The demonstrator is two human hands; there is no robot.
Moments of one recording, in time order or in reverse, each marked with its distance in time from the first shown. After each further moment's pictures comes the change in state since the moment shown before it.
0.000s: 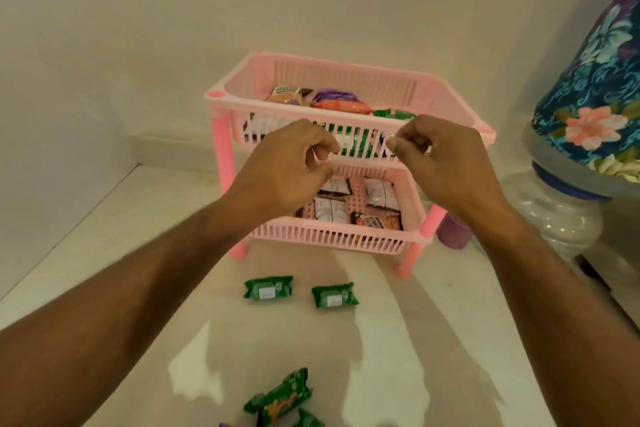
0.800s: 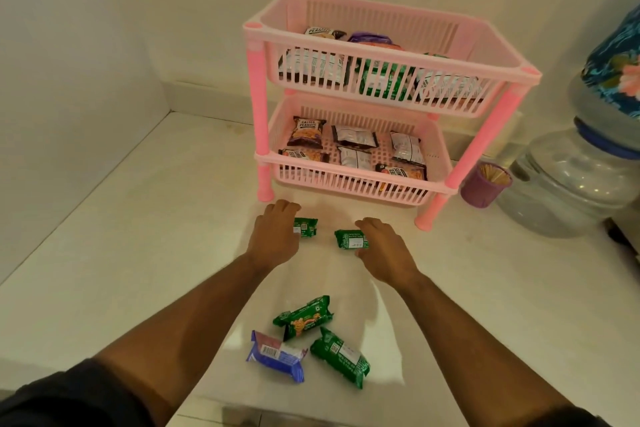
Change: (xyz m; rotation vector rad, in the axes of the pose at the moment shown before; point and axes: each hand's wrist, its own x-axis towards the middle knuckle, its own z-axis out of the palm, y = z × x) left_hand -0.174 -0.126 0.118 0.331 -0.316 -0.476; right_hand -0.175 0.075 0.190 -0.236 -0.656 0.150
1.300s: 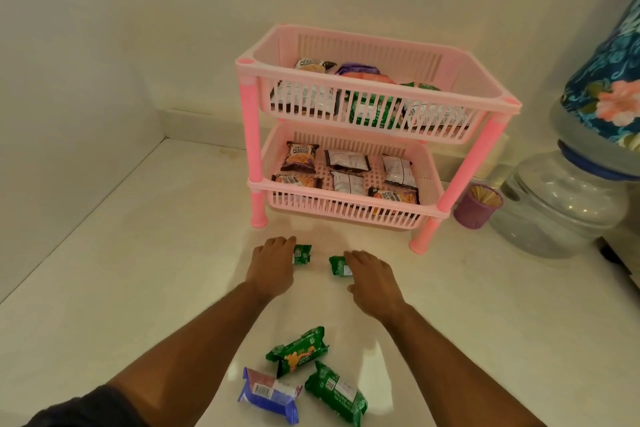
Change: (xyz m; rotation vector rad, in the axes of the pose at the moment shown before) left_hand 0.018 -0.007 0.024 0.176 -0.142 0.023; right_hand 0.007 0.003 0.023 -0.138 -0.039 -0.037
